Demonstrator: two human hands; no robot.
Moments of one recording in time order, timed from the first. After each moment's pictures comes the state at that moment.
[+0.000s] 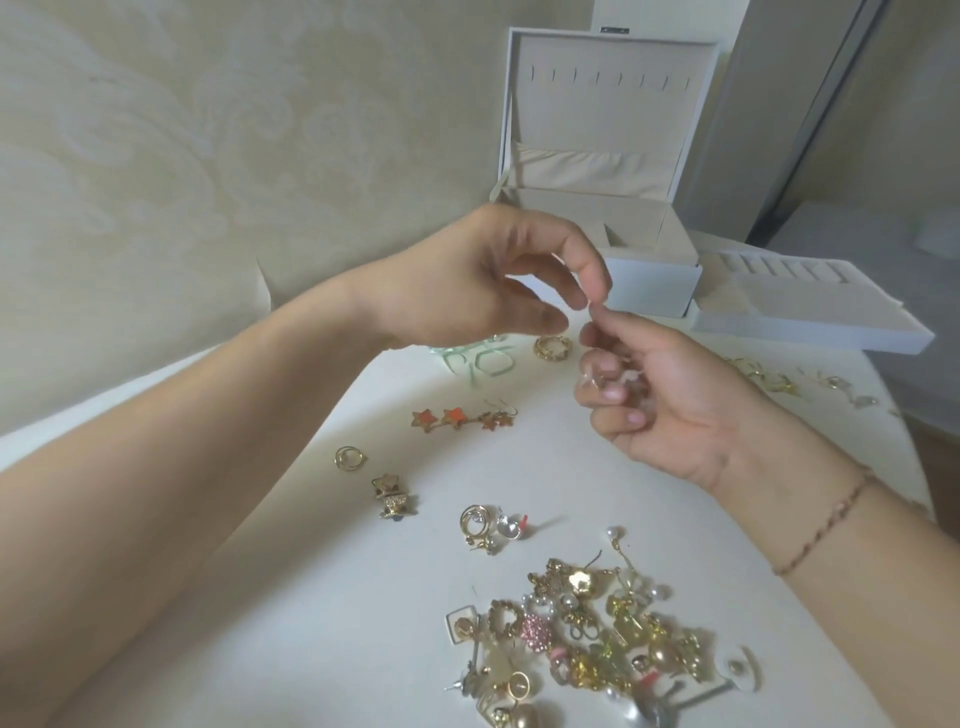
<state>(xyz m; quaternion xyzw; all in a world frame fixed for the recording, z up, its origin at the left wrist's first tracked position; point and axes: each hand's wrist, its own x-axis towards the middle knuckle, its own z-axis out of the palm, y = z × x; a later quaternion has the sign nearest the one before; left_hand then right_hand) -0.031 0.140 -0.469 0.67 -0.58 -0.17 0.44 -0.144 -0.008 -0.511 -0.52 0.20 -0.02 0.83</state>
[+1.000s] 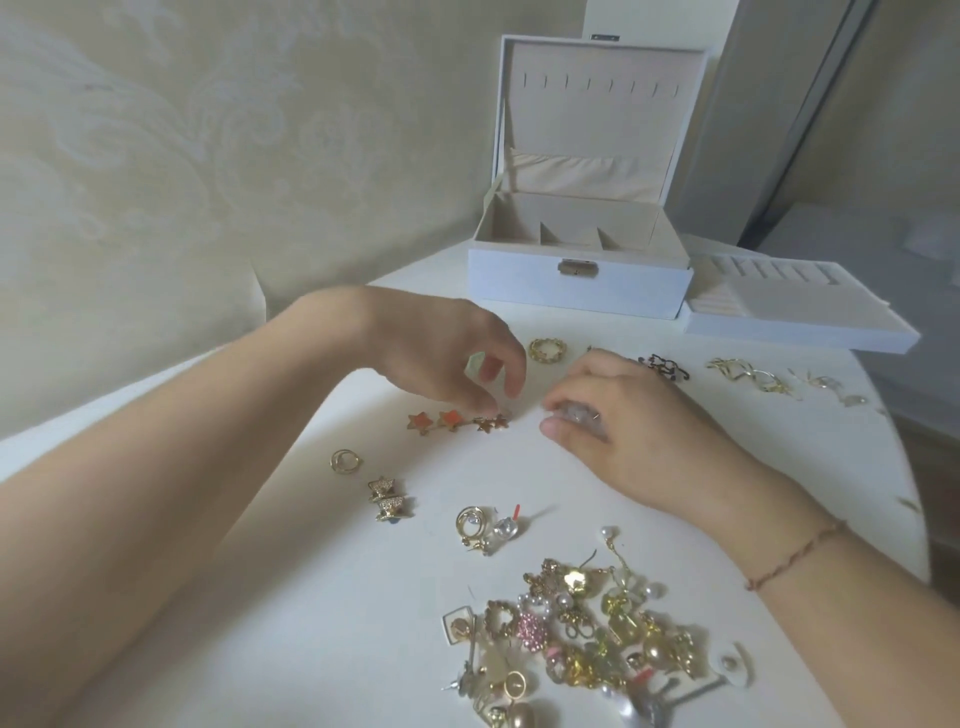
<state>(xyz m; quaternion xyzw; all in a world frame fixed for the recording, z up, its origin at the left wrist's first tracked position) -0.011 0.148 -0.483 0.80 -0.56 -0.21 0.03 -0.157 -0.019 -0.547 -0.97 0.01 -0.13 0.19</state>
